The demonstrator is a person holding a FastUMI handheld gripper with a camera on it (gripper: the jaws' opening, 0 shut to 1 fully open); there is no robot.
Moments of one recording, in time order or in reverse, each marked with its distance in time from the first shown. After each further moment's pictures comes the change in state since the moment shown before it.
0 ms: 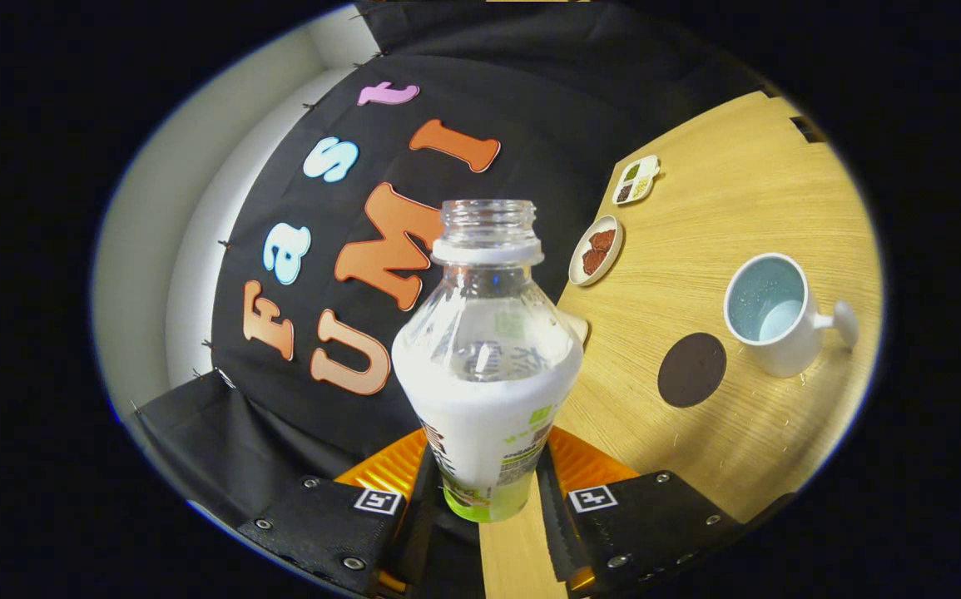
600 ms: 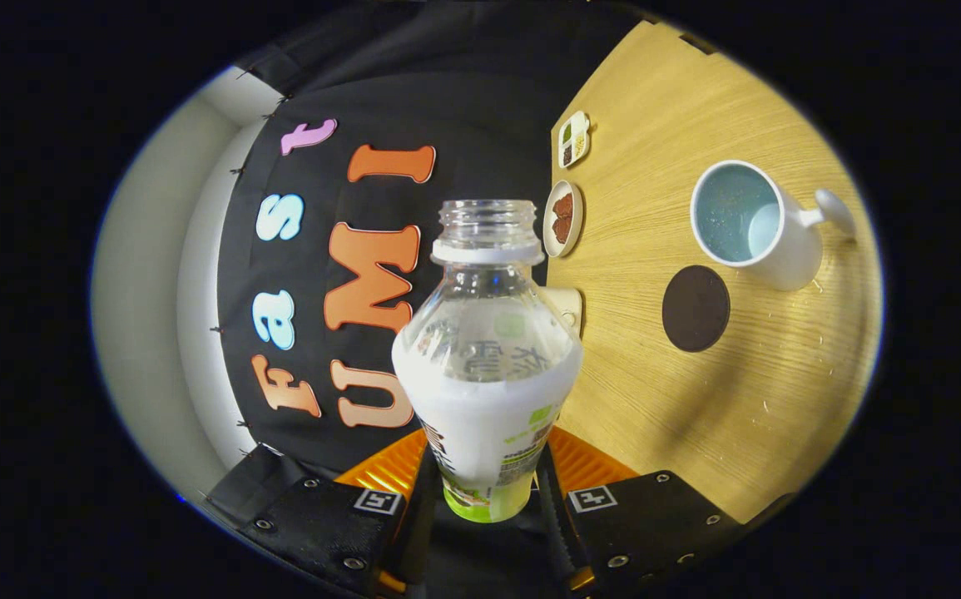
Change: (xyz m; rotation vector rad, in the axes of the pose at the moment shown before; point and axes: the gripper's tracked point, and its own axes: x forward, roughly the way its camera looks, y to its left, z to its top) arm 0.011 -0.008 0.000 0.335 0.016 0.014
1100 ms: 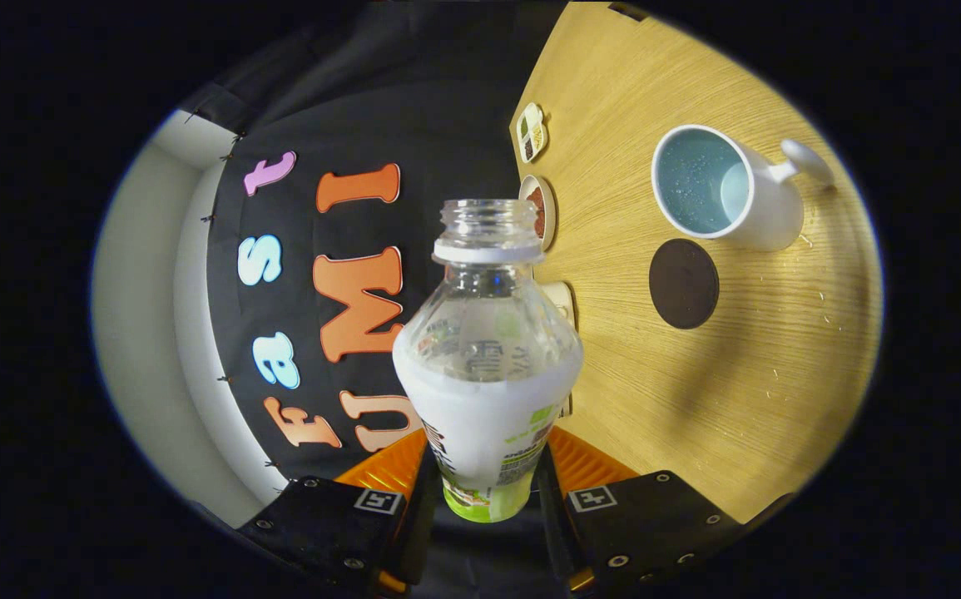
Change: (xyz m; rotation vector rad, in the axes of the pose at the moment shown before) arm 0.003 -0.004 0.012 0.175 -0.012 -0.017
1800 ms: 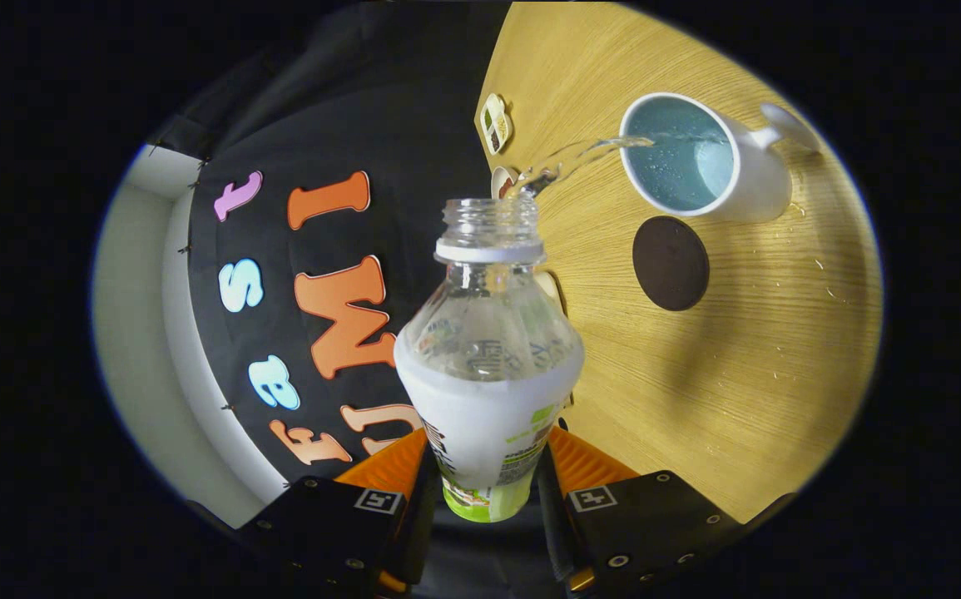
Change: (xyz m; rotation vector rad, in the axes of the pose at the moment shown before) arm 0.016 -0.004 0.002 0.098 0.034 -0.039
